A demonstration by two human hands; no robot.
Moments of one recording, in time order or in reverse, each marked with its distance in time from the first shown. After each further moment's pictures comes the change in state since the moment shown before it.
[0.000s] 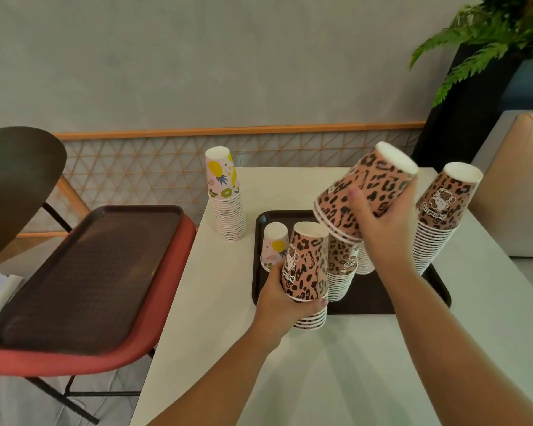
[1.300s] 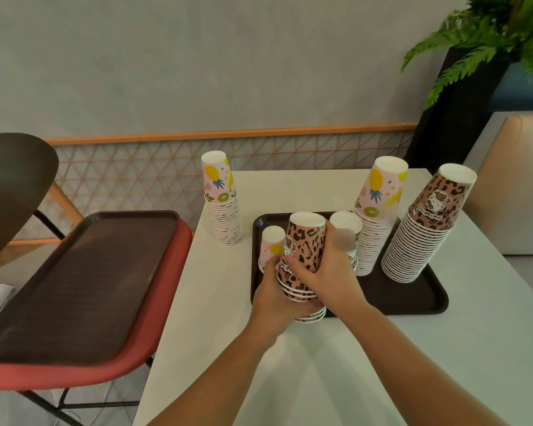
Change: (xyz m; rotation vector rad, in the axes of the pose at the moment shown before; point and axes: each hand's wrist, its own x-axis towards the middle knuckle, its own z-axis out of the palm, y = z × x) left_hand 0.004 0.008 -0.009 -0.017 -0.027 0.069; right_hand -0.057 0.024 0.039 -0.173 -0.422 0.093
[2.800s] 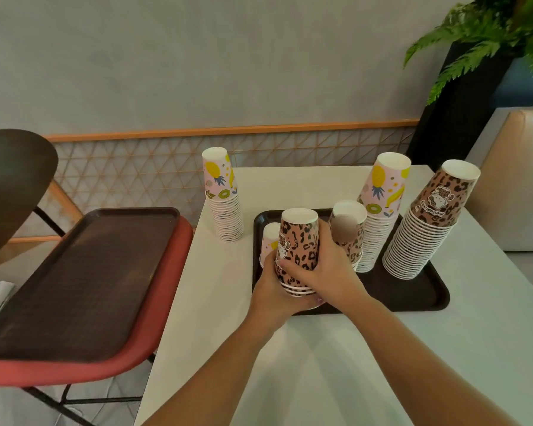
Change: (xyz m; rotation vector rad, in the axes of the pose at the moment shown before) left_hand 0.004 0.000 -0.005 -0.047 -0.003 0.033; right_hand 0.005 -0.001 0.001 -0.061 -0.090 -0.017
